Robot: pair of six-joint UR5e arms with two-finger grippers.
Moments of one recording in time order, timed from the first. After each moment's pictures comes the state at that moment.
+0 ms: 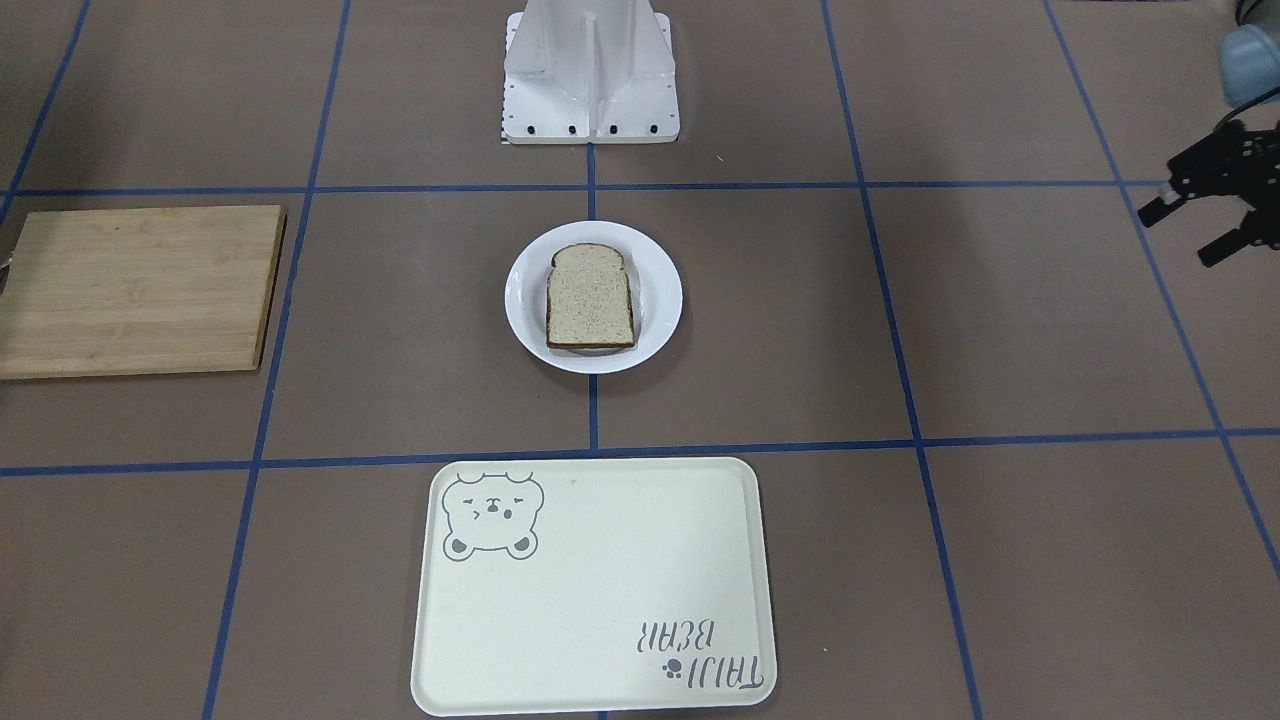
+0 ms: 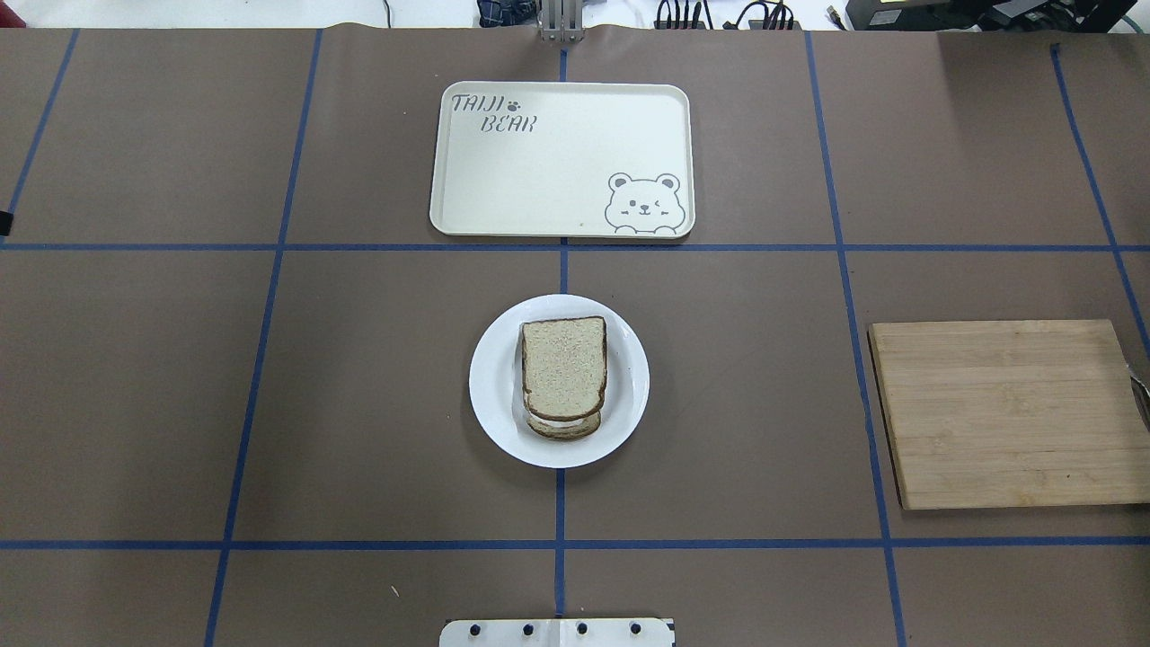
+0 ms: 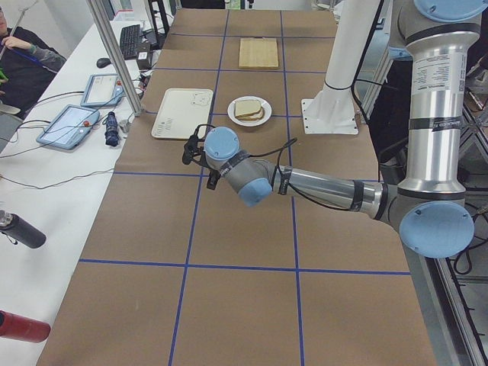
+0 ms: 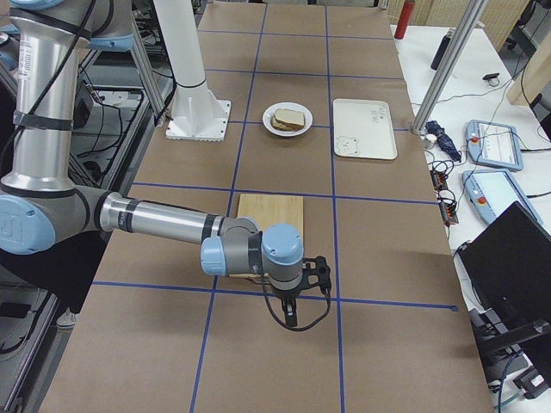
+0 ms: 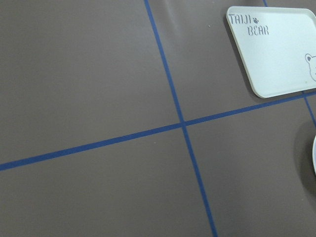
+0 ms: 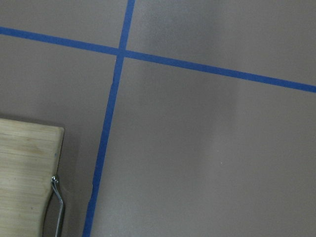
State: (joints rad) left arm -1.30 -1.56 -1.78 -2.30 -2.64 -0.71; right arm 1.61 -1.79 1.65 -1.34 2.27 -0.12
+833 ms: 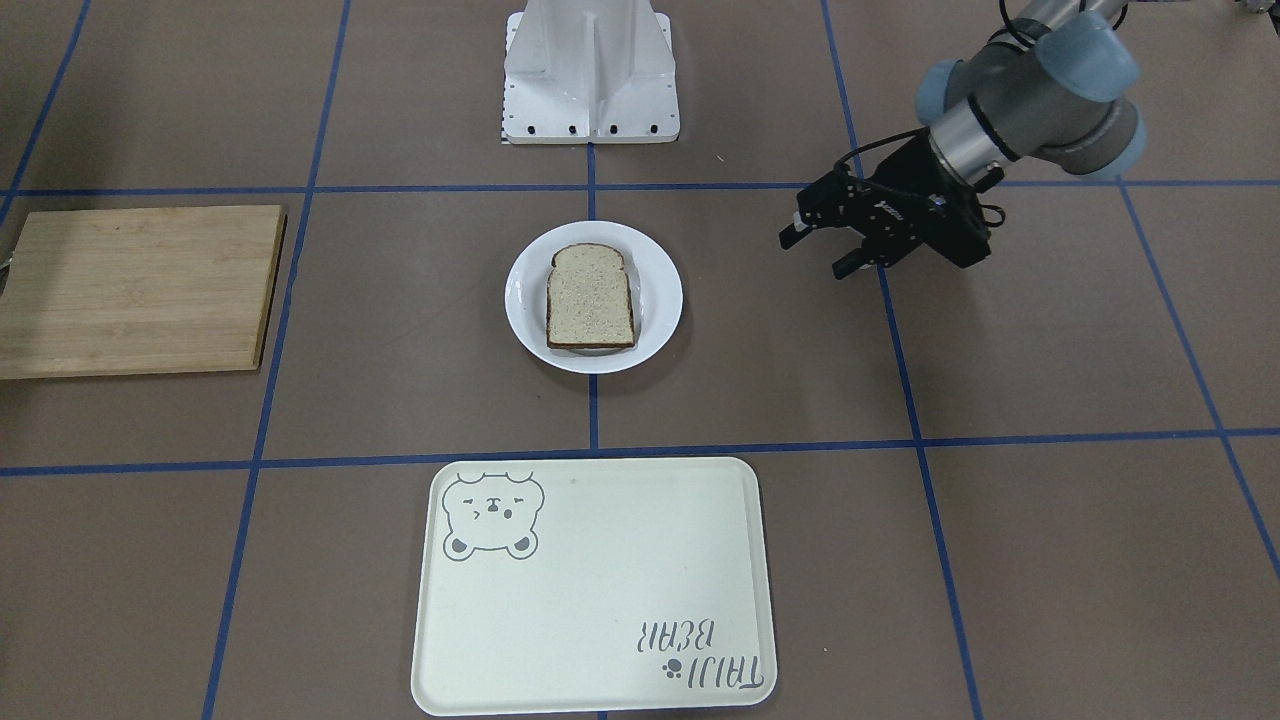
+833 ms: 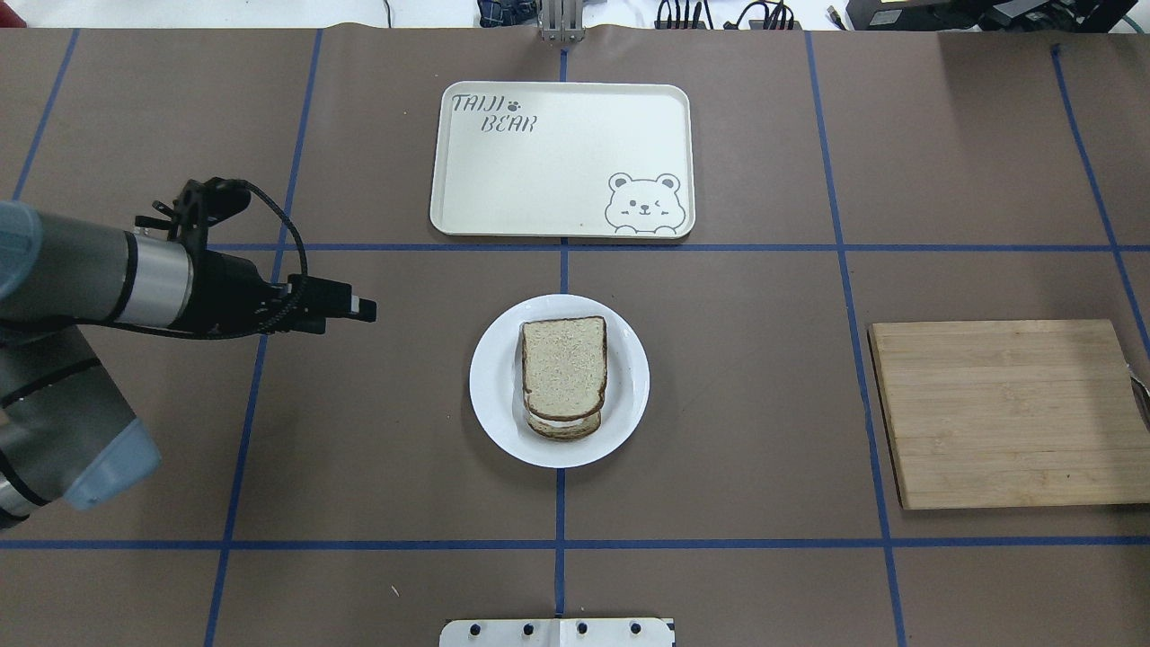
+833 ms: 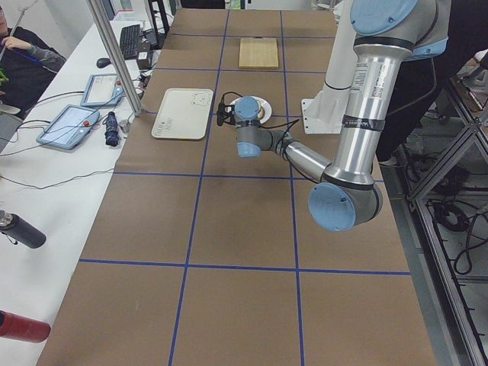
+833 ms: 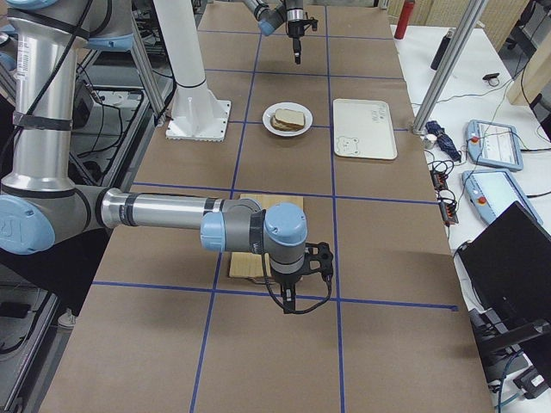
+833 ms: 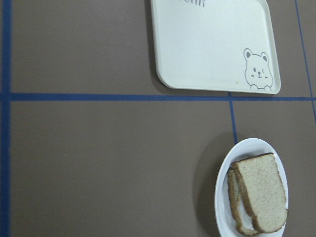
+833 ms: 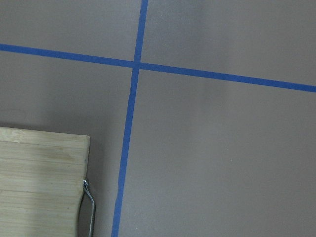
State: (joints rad) left arm -0.70 -1.78 -1.76 -2.61 -2.11 -1.41; right arm 1.62 -1.72 1.73 -1.55 2.28 -0.13
